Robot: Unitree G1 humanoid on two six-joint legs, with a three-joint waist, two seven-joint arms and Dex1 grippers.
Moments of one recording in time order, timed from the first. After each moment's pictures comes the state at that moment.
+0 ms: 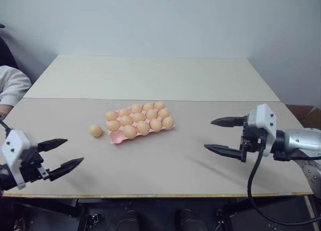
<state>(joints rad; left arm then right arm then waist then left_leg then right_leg) 0.32 0.83 0.75 -0.48 -0.59 0.55 -1.02 -0.24 -0.90 -0.18 -0.45 0.62 0.53 1.03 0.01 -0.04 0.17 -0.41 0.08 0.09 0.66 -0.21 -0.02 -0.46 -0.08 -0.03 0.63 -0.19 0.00</state>
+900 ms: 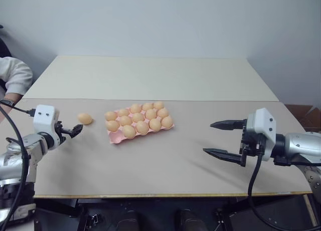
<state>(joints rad) -0.37 0.78 0.32 0.16 -0.31 0.68 -0.46 -0.19 -0.91 -0.22 -0.54 0.64 0.56 0.98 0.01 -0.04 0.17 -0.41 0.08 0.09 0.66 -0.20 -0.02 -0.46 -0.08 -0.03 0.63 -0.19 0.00</state>
